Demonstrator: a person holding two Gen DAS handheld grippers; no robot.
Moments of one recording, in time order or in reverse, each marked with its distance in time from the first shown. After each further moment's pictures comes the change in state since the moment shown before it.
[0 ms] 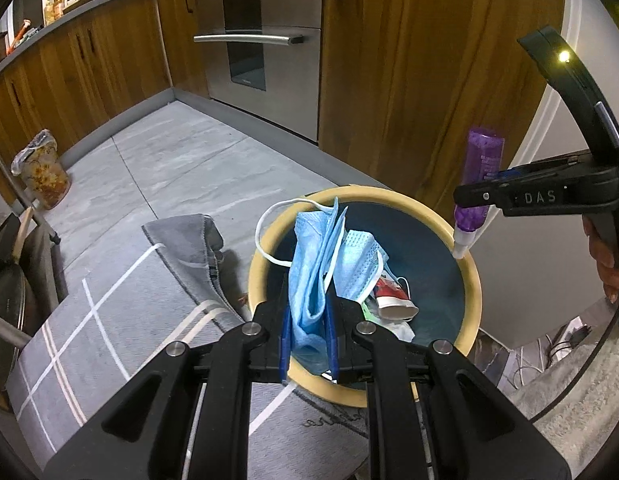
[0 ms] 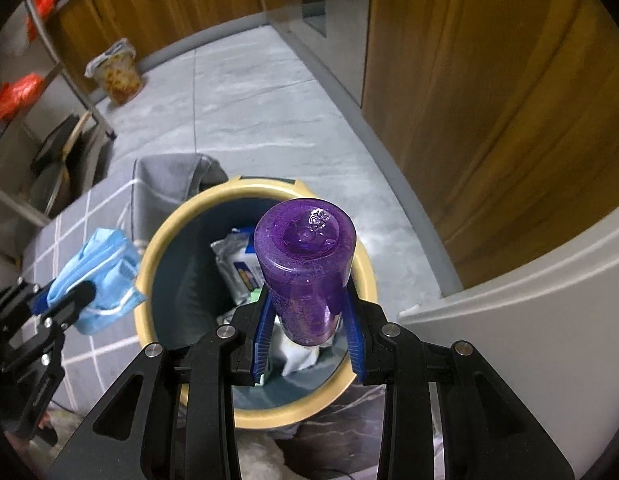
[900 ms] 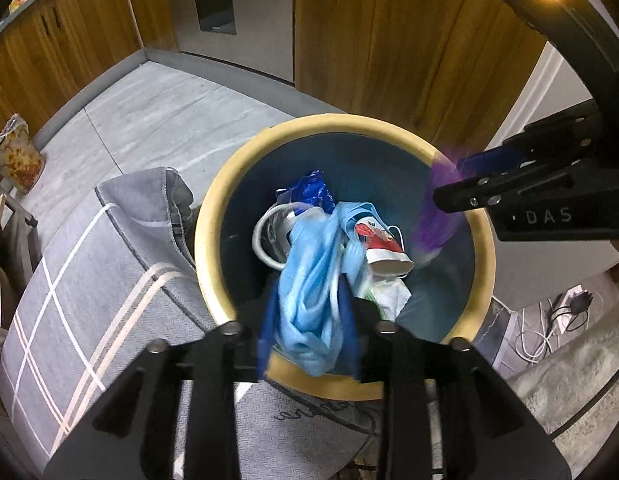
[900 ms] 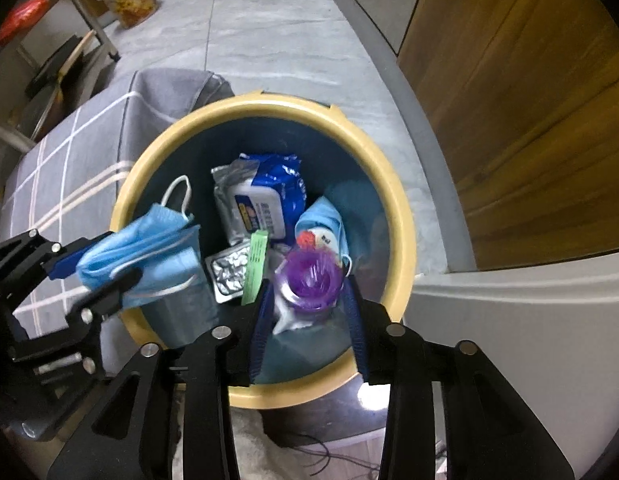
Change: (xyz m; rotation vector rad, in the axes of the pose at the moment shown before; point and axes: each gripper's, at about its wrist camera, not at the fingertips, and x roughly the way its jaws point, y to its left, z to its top) left arm 0.058 -0.016 -0.019 0.044 0.172 -0.039; right arm 0.049 0.027 -0.010 -0.140 0.208 -0.035
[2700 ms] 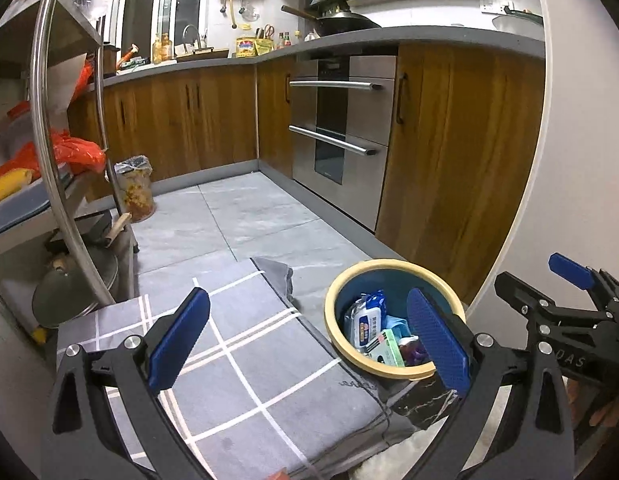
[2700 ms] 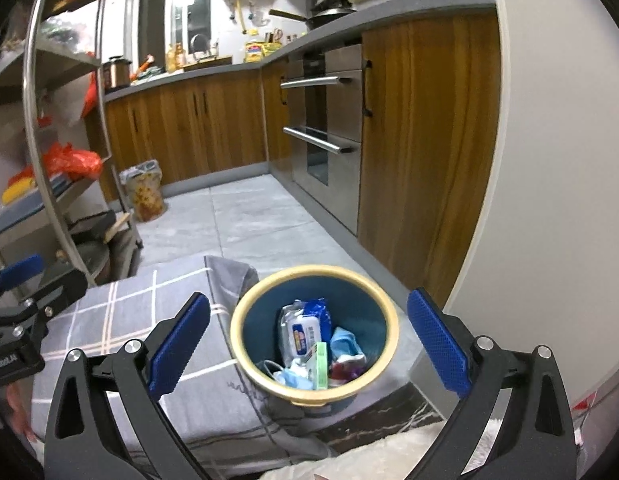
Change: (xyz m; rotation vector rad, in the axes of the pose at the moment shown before) left arm -0.235 0.020 -0.097 -0.246 -0.529 0.230; right arm -0.172 0.082 -0.170 0.212 -0.819 -0.079
